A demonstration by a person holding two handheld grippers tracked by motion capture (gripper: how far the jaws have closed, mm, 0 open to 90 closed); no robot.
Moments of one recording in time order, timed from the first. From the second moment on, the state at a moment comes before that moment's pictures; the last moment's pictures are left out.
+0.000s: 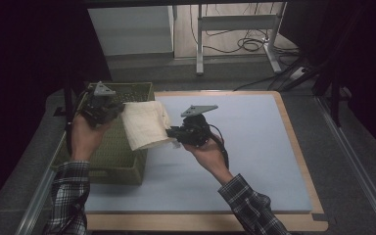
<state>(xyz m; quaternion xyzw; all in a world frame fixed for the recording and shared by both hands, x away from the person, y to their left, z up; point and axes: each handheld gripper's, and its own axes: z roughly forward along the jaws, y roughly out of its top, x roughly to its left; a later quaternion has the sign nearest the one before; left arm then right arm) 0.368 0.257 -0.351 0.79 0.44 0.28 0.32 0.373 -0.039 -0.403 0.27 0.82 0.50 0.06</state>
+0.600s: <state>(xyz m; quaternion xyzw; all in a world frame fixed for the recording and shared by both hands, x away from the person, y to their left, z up) 0.348 0.311 -0.357 0.78 0.47 0.30 0.29 0.364 0.032 -0.411 0.24 0.83 0.50 0.03</state>
